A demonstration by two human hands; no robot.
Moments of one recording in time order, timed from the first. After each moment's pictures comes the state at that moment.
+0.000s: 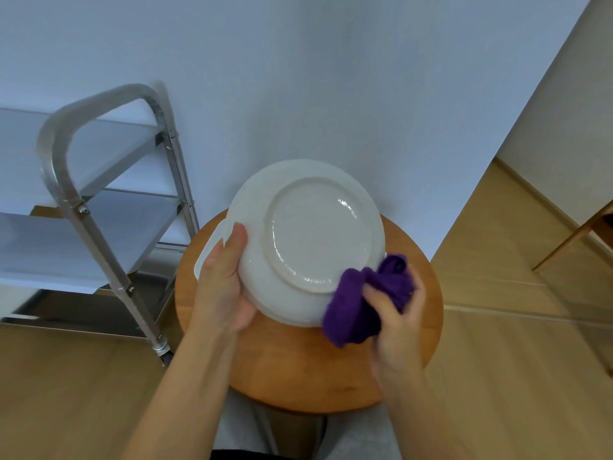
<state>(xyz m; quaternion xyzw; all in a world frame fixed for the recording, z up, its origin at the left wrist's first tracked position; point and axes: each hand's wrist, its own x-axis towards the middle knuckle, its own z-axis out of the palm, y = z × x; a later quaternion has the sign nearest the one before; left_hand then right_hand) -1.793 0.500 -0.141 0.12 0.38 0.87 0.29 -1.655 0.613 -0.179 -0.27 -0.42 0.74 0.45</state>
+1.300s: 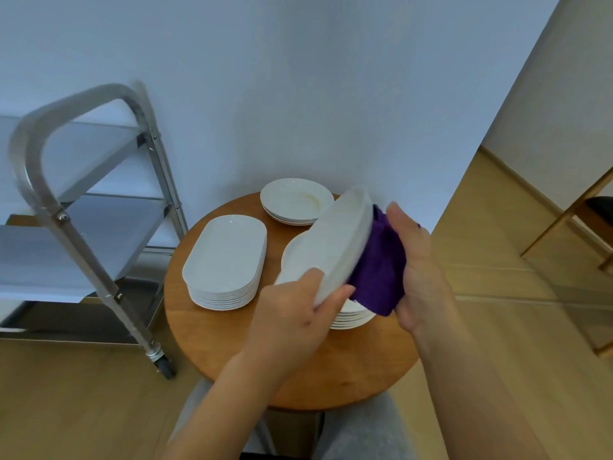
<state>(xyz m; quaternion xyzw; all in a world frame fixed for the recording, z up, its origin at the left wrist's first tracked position) -1.729 0.516 -0.145 0.50 0.72 0.46 -0.15 -1.654 0.645 -0.109 -0.30 -0.48 0.76 0.32</state>
